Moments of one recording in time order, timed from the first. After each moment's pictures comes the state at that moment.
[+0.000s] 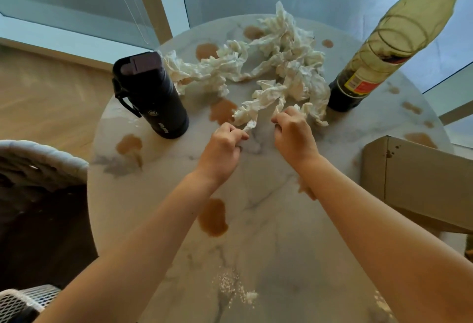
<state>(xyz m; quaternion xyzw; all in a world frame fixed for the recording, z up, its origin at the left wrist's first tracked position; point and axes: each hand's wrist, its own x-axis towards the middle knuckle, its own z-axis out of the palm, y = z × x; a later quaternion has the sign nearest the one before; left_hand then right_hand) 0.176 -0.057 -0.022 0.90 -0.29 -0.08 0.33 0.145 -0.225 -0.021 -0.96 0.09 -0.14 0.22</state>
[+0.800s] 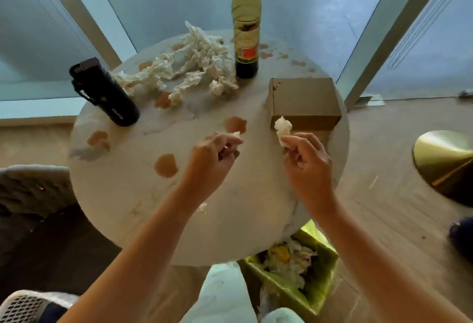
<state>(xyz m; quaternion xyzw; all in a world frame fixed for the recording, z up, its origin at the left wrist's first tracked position) -0.058 -0.069 0.080 0.82 -0.40 -0.03 0.40 -0.178 -0.215 0.053 -0.84 0.19 -0.40 0.31</state>
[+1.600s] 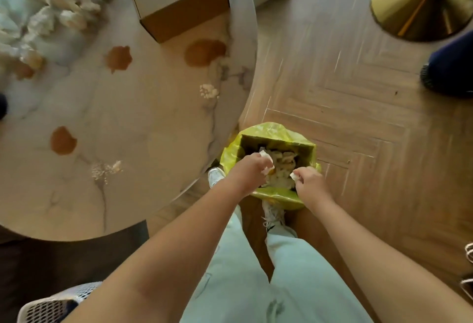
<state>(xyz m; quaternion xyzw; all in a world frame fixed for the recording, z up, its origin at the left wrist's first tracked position) -0.252 -0.135 -0.129 0.74 -0.53 -0.42 0.02 -0.419 -0.183 -0.178 -0.70 0.55 0.07 0.45</state>
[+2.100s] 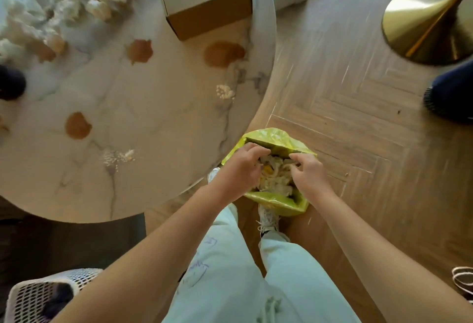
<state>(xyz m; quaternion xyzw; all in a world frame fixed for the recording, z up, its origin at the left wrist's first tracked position) -0.234 -0.113 -0.075 0.74 -0.56 -0.29 0.24 -0.384 -0.204 -0.116 -0.73 0.52 0.00 0.45</state>
